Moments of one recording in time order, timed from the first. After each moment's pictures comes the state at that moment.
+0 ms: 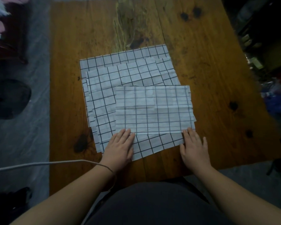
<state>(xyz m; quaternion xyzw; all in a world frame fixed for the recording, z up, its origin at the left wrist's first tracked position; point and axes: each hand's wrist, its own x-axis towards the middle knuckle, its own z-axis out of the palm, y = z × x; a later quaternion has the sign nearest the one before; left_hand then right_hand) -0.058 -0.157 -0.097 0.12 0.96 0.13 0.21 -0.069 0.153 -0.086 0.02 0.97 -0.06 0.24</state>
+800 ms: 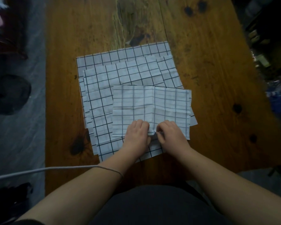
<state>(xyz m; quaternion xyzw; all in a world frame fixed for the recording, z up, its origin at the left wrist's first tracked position) -0.123 -0.079 -0.096 0.08 0.97 0.19 0.11 -0.139 0.086 -0.070 -0.12 0.95 -0.23 0.19</state>
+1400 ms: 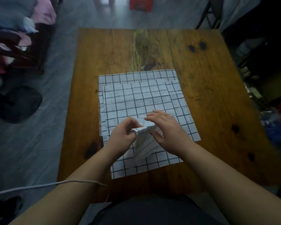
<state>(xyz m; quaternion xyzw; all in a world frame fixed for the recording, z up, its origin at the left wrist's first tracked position) -0.116 -0.173 0.020 -0.07 0.78 0.61 0.10 -0.161 0.029 0.036 -0.29 0.92 -0.25 0.09</state>
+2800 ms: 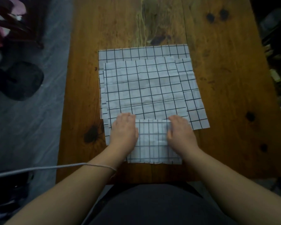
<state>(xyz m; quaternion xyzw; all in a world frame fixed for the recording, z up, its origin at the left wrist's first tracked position) -0.101 -0.156 -0.060 -0.06 0.98 0.15 0.13 -0.132 0.058 -0.055 -0.09 0.97 -0.16 0.19</state>
